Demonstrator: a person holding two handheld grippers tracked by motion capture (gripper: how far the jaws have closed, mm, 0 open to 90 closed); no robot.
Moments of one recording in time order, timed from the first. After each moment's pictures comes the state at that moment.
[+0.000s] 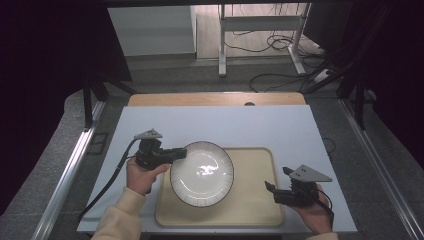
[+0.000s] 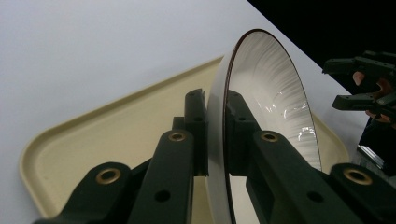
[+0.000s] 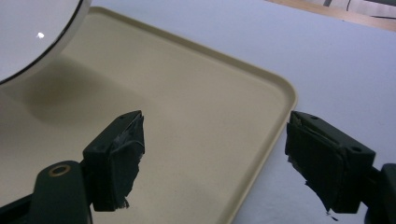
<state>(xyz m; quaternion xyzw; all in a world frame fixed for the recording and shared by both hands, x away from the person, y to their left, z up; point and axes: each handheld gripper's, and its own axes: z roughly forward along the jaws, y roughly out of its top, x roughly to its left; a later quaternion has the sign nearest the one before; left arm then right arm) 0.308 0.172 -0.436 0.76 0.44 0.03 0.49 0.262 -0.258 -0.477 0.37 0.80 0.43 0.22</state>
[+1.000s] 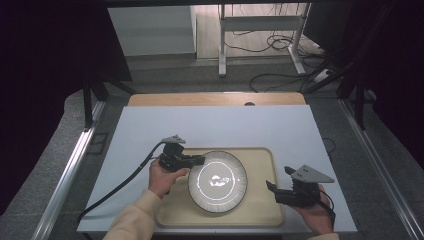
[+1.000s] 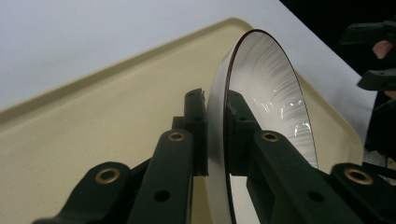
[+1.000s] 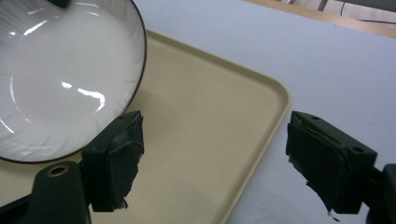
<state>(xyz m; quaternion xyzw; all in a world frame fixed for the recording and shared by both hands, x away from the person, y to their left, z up) 0.332 0.129 -0.483 0.78 0.42 -0.02 0.46 0.260 -0.260 -0.475 0.37 0.79 0.43 0.23</state>
